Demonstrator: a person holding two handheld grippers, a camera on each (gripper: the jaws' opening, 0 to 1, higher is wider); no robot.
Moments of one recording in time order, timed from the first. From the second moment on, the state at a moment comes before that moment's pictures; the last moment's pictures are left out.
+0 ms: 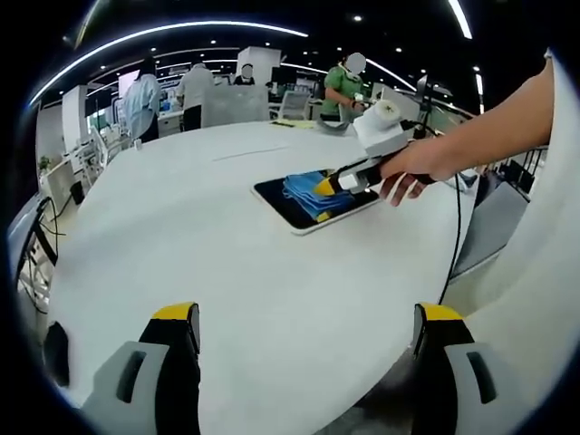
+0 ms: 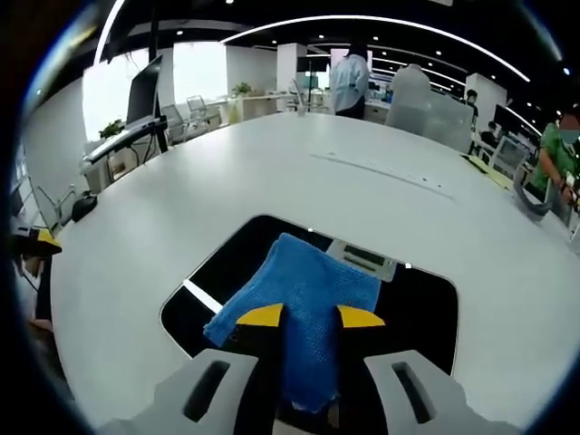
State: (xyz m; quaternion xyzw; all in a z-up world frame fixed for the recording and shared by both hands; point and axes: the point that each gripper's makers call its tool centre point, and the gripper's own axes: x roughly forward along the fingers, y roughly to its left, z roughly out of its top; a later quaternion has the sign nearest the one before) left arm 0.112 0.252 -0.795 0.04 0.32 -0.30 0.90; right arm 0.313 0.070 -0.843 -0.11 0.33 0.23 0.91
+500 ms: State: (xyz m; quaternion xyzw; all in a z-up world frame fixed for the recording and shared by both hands) left arm 0.107 0.250 -0.797 0.03 0.32 -0.29 0.90; right arm 0.299 0.069 -0.843 -0.11 0.33 0.24 0.91
